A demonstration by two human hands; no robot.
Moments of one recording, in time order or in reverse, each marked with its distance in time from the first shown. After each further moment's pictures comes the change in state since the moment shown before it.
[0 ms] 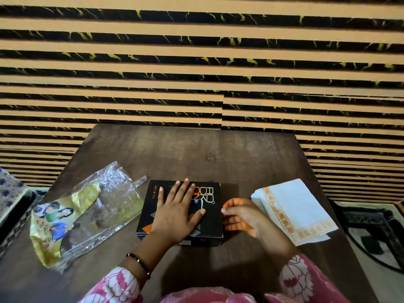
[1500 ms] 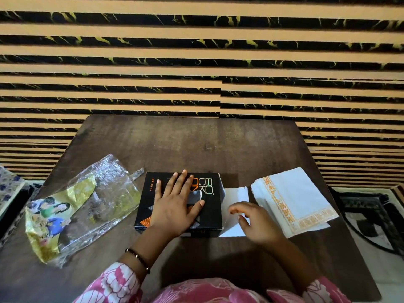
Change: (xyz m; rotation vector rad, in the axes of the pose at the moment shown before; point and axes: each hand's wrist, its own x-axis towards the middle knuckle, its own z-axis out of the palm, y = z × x) left_hand 0.001 -0.001 0.003 -0.024 0.048 -0.003; right_hand -0.027 0.038 -0.018 -0.965 0.208 -0.556
